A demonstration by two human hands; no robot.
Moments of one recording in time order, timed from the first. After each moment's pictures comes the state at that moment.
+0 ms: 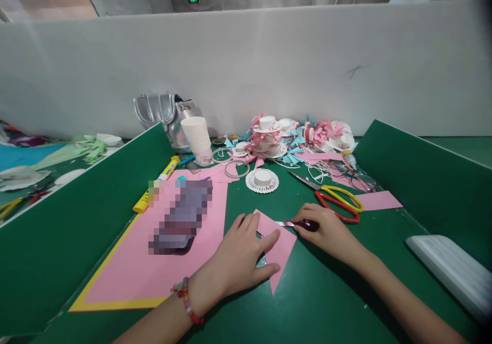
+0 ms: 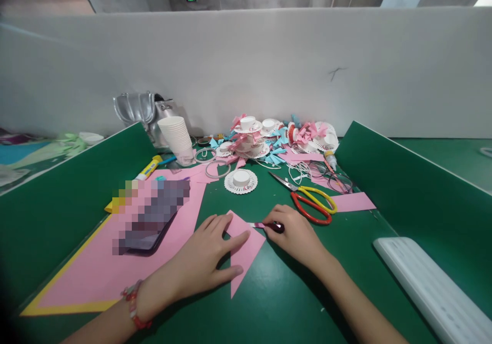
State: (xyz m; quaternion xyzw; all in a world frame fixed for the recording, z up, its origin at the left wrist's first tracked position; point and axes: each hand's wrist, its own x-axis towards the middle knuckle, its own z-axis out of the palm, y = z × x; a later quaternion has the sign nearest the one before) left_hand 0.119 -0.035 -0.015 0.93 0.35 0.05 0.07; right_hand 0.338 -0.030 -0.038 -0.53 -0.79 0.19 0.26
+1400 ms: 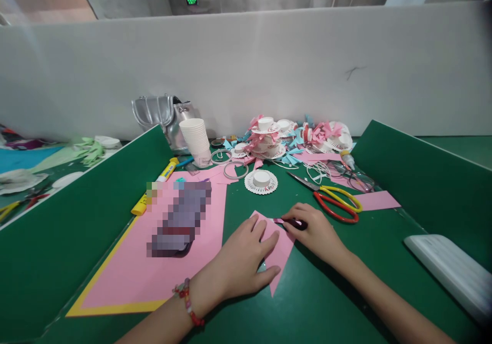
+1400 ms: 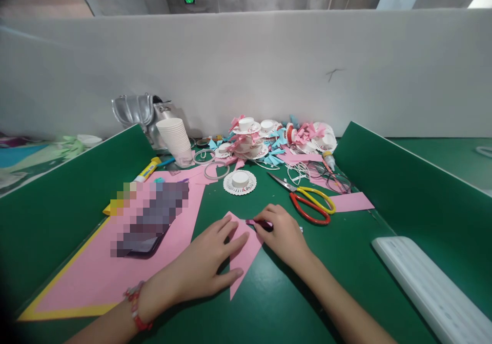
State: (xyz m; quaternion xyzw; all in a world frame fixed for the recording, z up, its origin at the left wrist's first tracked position) left_hand 0.123 -0.037 -0.014 0.94 0.31 0.08 0.11; right_hand 0.318 -0.026 -0.046 -0.55 -0.76 0.17 0.30
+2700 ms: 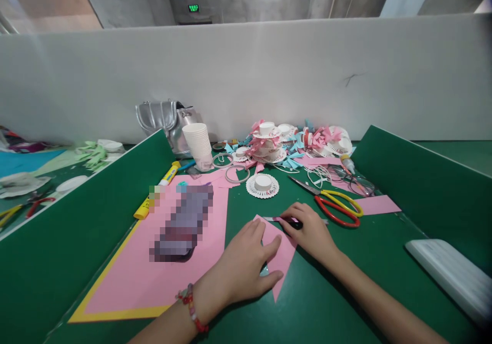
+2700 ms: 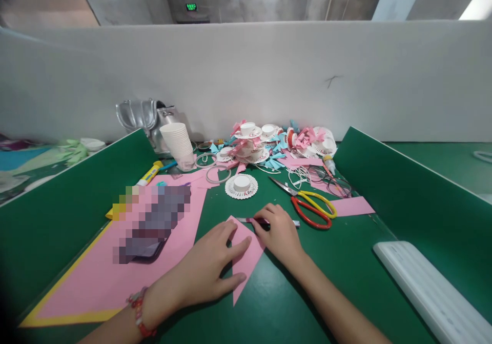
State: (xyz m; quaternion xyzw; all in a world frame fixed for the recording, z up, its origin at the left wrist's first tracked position) left_hand 0.121 -0.035 -0.017 0.94 0.31 0.10 0.10; right_hand 0.304 -0.017 -0.052 -0.57 -0.74 0.10 0.33
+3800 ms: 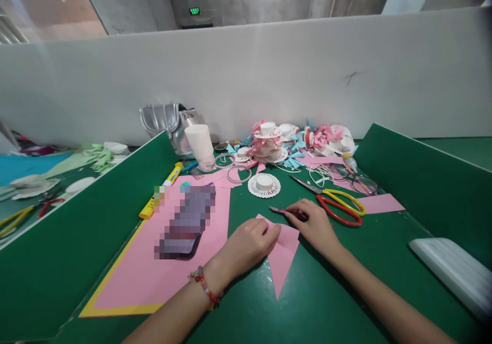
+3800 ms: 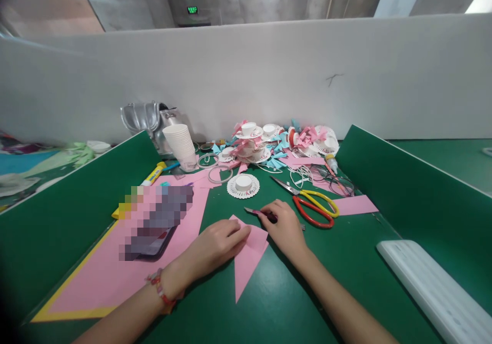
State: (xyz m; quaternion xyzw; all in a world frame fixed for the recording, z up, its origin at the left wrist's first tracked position) left_hand 0.128 -0.010 -0.031 0.96 0.26 0.10 -0.08; right_hand 0.314 -0.008 -0.060 -0.59 -0.69 0.15 0.39
